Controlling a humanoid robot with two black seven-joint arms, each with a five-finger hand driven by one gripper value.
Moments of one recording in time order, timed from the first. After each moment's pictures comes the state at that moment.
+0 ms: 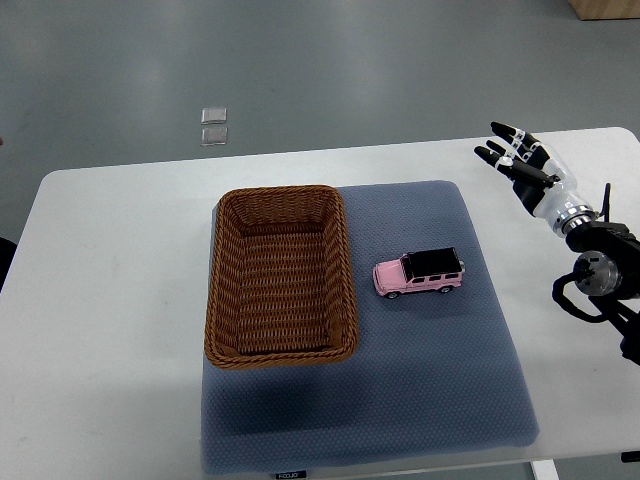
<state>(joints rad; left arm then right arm) -0.08 0.00 -0.07 -0.15 0.12 -0.03 -0.04 0.61 -0.34 0.77 0.74 -0.25 0.10 0.37</state>
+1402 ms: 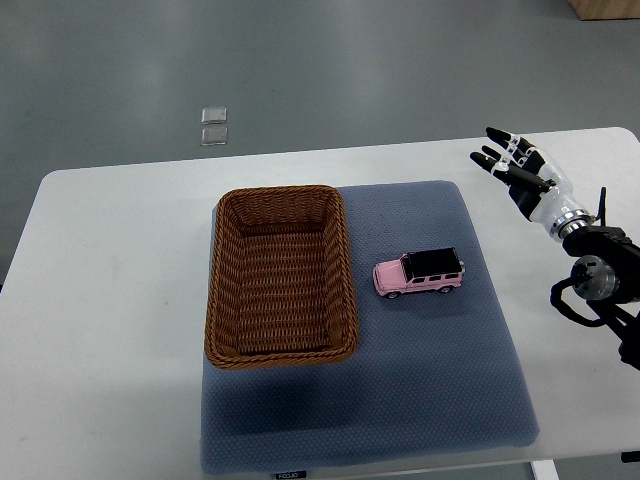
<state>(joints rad) -0.08 0.00 -0.07 -0.15 0.13 -0.03 -0.04 0.60 -0.34 0.75 0.75 -0.25 0.11 0.37</state>
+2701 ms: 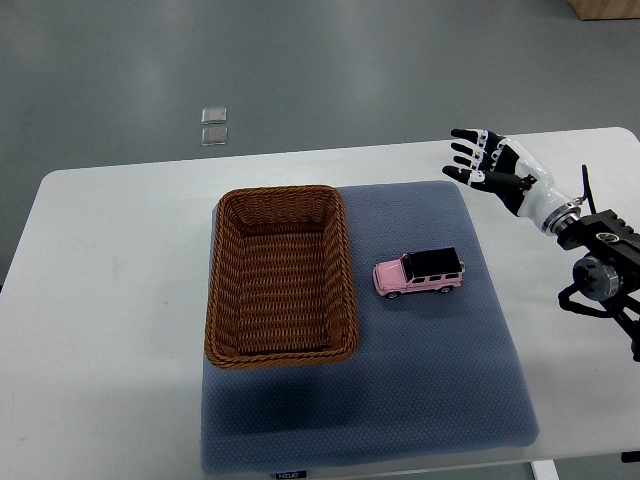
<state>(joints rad) -0.08 0.00 -0.07 -0.14 0.13 -0.03 -0.04 0.62 -0.36 0.75 0.77 -0.55 0.23 0.42</state>
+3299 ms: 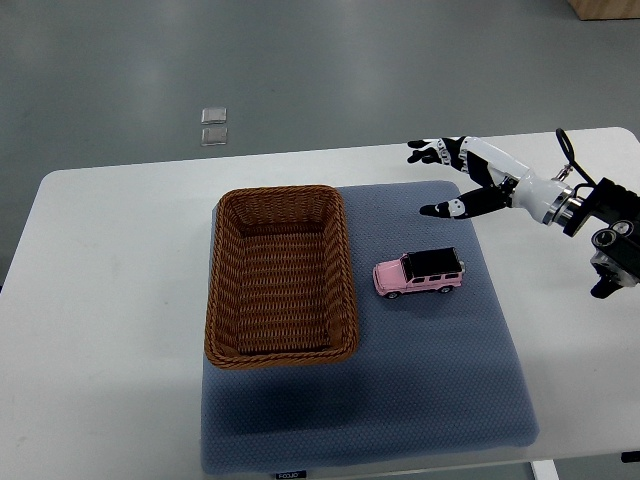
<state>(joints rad) -0.08 0.00 -0.07 -0.14 0.13 -0.03 -0.04 0.65 -0.45 0.73 0.90 -1.15 0.30 0.59</state>
